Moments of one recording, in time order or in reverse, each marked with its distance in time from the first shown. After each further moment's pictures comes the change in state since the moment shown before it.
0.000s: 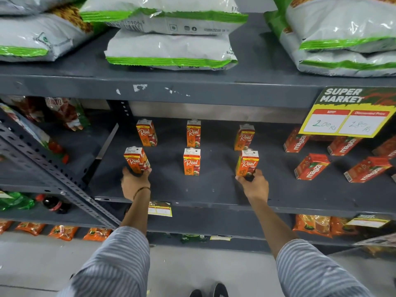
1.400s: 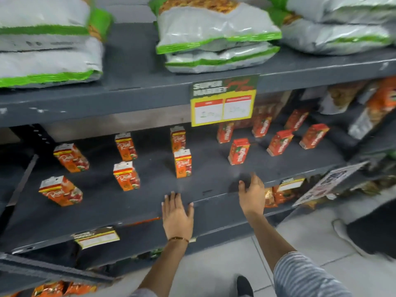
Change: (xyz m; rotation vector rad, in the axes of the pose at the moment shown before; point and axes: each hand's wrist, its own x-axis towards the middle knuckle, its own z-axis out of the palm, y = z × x) left_hand -0.226 -0.020 0.102 0.377 -0.451 0.858; right_hand -0.021 0.093 -0.116 -0.132 0.368 -0.002
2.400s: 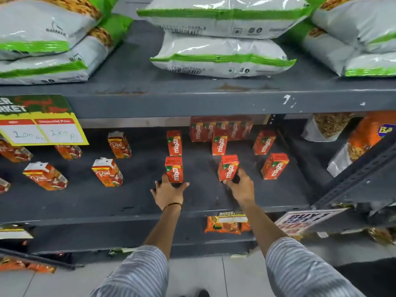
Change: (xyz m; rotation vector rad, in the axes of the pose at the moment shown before) left_hand 0.082 0.227 0.117 -0.240 0.108 -0.497; right_hand 0.225 0.099 -0.092 0.157 -0.393 -0.074
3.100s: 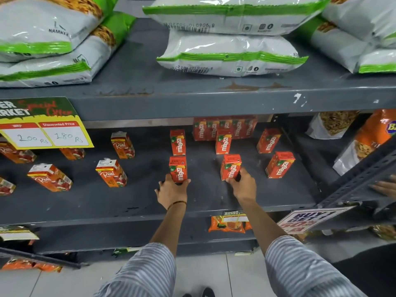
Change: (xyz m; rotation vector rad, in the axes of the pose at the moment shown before) left_hand 0.001 0.008 -0.003 0.041 0.048 -0.071; right_hand -0.001 -0.006 0.010 -0.091 0.019 0.028
